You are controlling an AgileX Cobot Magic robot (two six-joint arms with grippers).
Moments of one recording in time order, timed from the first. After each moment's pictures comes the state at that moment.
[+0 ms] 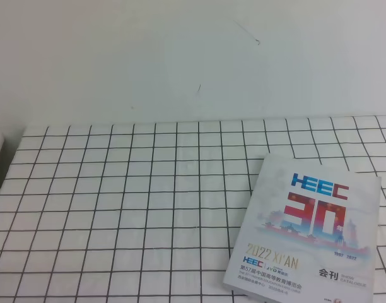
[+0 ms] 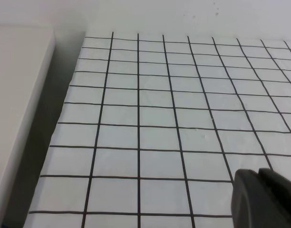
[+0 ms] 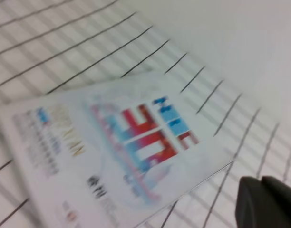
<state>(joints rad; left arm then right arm) -0.07 -0.01 0.02 0.00 0.33 -0.18 0.20 0.33 -0.39 0.27 0.55 -0.71</state>
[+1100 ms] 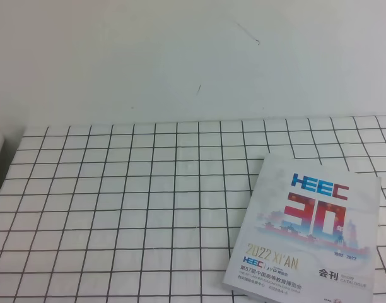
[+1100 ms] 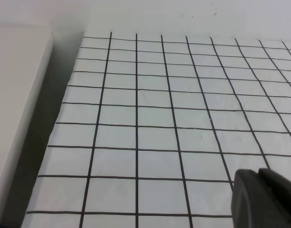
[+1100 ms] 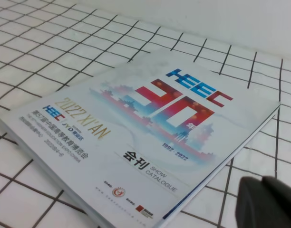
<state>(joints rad) -0.07 -0.01 0.02 -0.01 0.33 -0.17 0.15 -0.01 0.02 0.39 0.39 -0.58</state>
